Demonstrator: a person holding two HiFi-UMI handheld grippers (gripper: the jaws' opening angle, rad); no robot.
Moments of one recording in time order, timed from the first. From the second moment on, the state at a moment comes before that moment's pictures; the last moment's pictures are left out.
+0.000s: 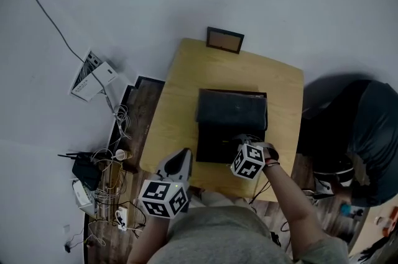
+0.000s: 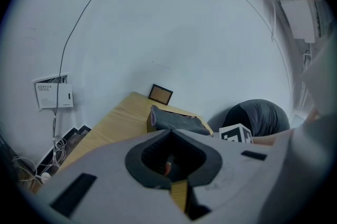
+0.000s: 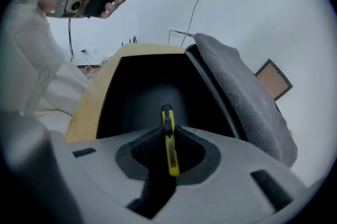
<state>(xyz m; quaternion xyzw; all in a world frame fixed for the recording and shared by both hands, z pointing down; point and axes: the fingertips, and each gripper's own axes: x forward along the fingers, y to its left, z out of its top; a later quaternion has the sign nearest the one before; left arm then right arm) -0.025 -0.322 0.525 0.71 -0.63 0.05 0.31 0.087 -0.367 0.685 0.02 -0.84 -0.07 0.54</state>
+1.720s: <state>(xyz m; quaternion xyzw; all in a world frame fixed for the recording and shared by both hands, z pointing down) -0.019 -0.155 0.476 0.82 -0.52 0.04 0.25 0.091 -0.192 0.477 0.44 -0.87 0.05 0.21</state>
